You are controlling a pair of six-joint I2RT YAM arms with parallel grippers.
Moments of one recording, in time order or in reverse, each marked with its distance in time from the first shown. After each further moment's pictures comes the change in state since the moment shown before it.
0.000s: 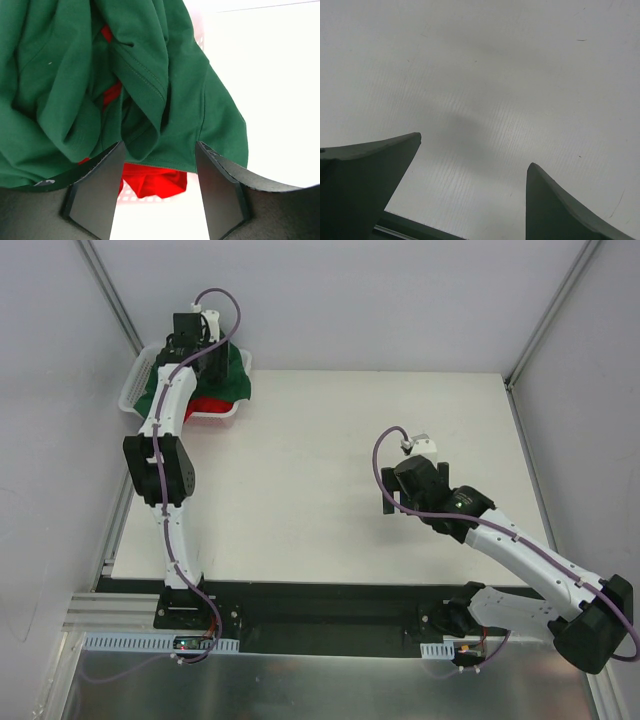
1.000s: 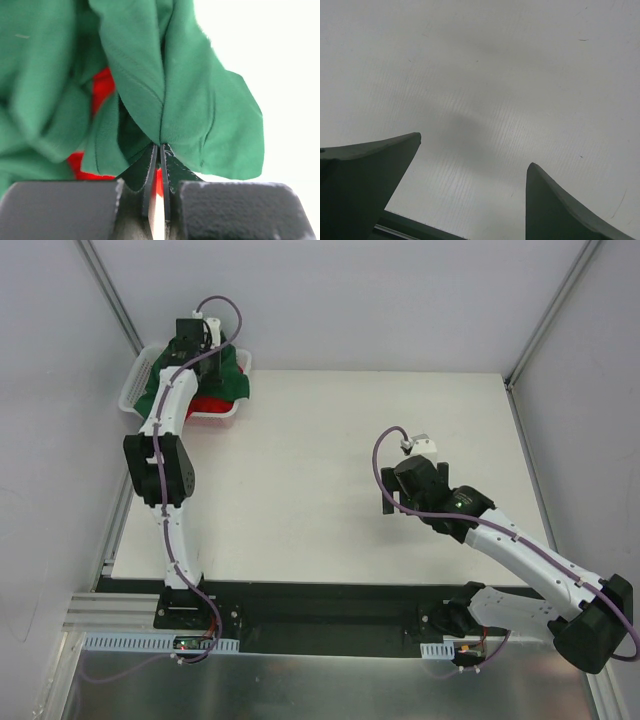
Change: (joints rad) left arm 0.000 0.027 -0.047 0.001 -0.025 -0.003; right arm 0.000 0.001 0.000 0.001 -0.004 0.002
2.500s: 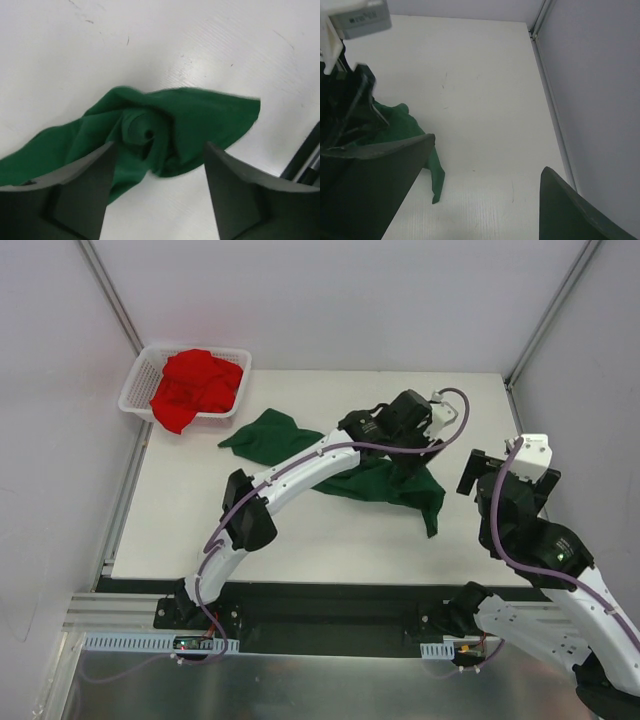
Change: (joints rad) left arm -1.002 0.037 0.214 -0.182 0.015 -0.101; right arm -0.009 -0.386 0.177 -0.182 0.585 -0.079
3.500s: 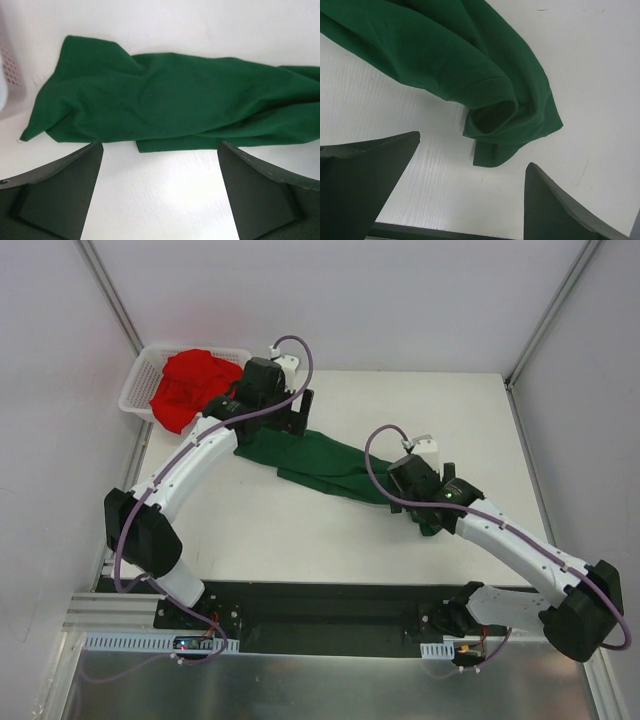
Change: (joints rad) left arm 0.511 -0.640 -0.791 0.216 -0.088 -0.086; right arm -0.021 0.456 -0.158 0.093 -0.446 0.087
